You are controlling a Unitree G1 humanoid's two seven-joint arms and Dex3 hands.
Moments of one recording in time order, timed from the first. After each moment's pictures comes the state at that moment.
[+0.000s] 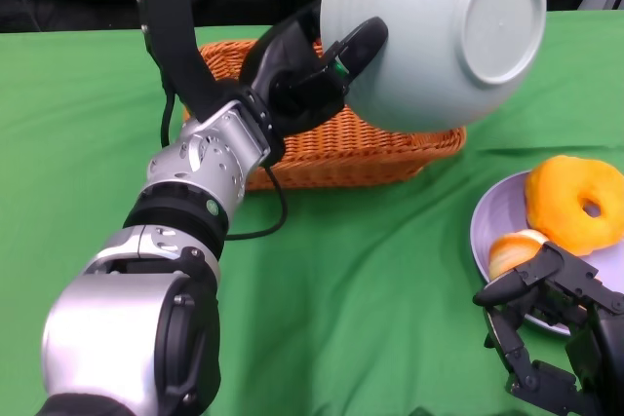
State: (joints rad) left arm -1.10 -0.12 0.32 1.21 -0.46 0.15 -0.58; right arm 0.31 -0.02 0.05 -0.18 -0.06 -0.45 0.05
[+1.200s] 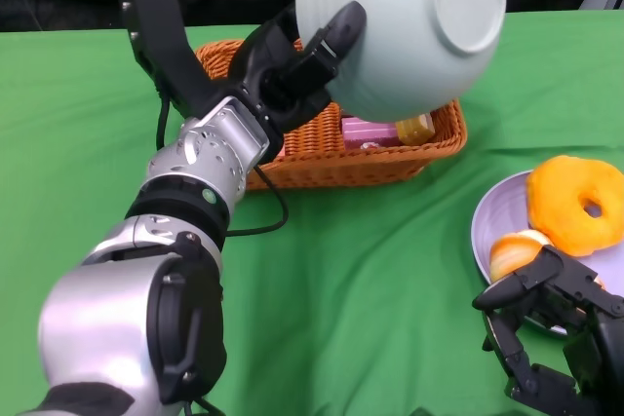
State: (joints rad) left arm -1.15 -0.12 0.47 1.28 -0.45 0.14 -0.43; right arm 0.31 -0.02 0.05 -0.16 -0.04 -0.48 0.07
